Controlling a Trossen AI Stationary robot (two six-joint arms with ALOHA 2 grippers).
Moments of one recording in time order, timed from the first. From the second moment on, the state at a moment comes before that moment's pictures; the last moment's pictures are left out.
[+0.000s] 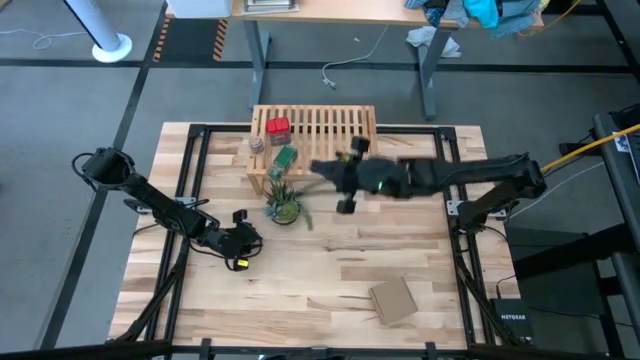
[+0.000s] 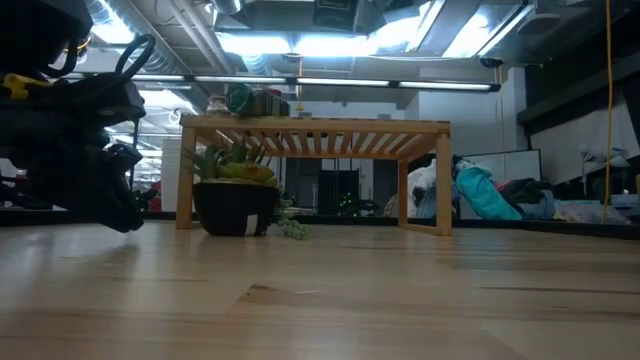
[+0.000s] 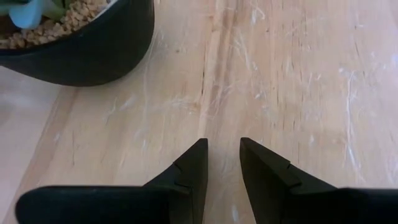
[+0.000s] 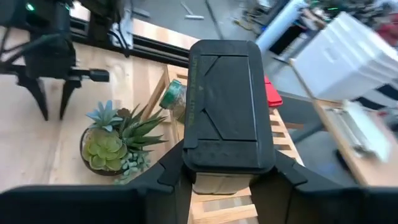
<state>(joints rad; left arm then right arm) -0.49 1.26 0.28 0.10 -0.46 -0.42 0.09 1.50 1.48 -0.49 0.50 -0.25</state>
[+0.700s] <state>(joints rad) -0.49 1.26 0.28 0.28 -0.58 -0.27 -0.36 1.46 1.25 -0.39 -0.13 -0.32</state>
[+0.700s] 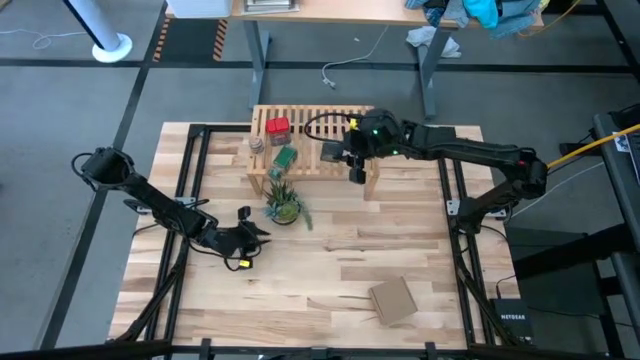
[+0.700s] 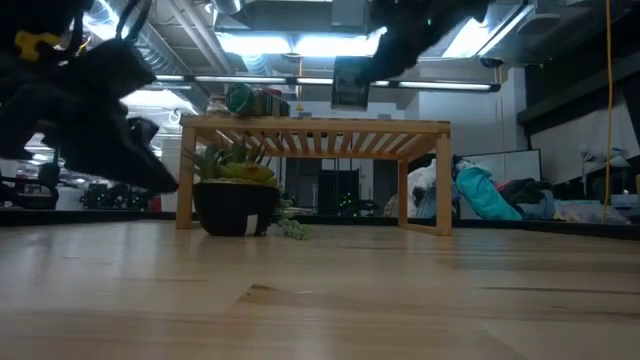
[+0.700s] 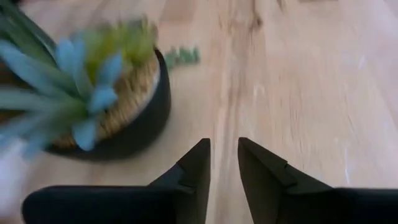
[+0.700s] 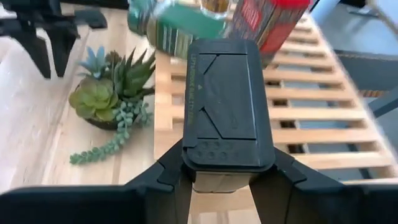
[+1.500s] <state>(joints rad) -0.26 0.54 0.28 -0.15 -0.60 0.08 -0.60 1.46 1.19 -0.29 -0.36 -0.40</state>
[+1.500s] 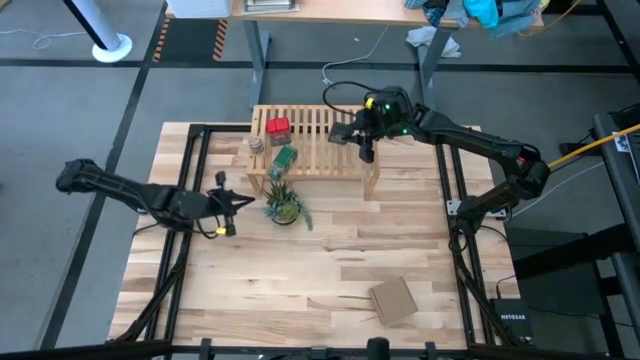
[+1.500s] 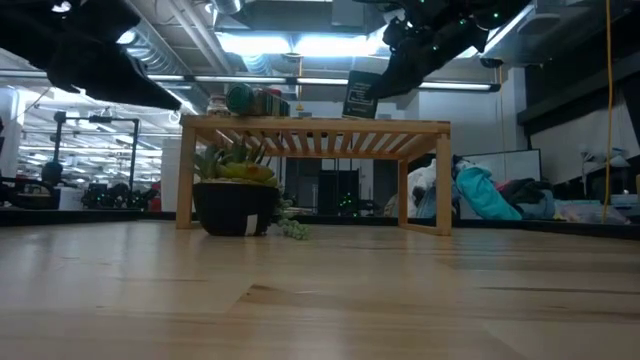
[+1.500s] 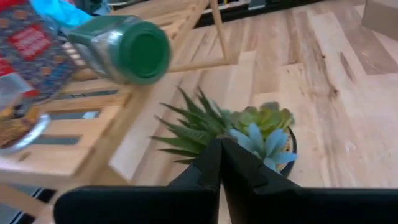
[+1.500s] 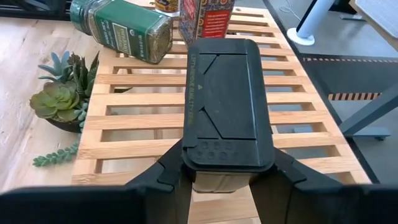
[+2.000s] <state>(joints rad) -0.25 0.31 0.28 -0.28 -0.50 0.07 -0.60 1.46 1.08 -0.17 -0.37 -0.43</state>
